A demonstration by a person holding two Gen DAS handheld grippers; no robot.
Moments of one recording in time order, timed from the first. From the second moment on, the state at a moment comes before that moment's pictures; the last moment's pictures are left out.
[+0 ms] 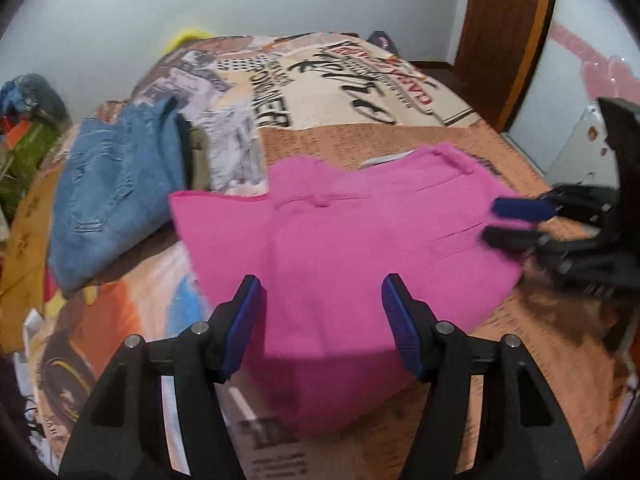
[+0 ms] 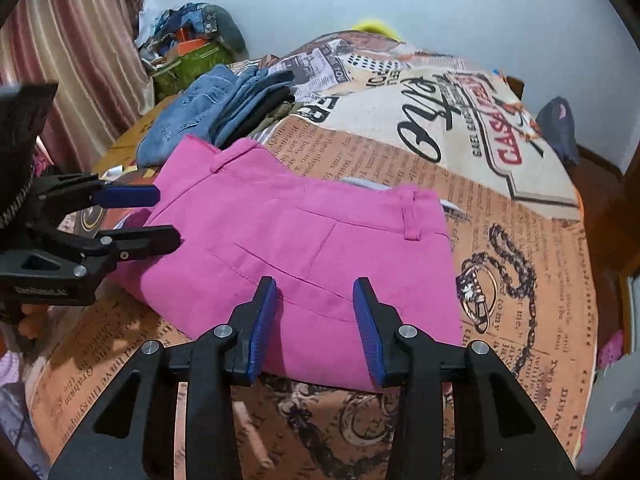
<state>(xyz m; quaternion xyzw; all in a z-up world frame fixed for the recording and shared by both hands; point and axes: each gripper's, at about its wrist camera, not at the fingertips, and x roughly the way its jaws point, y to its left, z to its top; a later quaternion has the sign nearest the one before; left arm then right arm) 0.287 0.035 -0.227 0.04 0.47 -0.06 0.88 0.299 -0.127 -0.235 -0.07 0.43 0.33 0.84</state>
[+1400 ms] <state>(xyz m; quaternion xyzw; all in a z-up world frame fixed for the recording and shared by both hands) 0.340 0.078 -0.257 -0.11 0.51 -0.08 0.85 0.383 -0.167 -0.279 0.00 0.50 0.33 0.80</state>
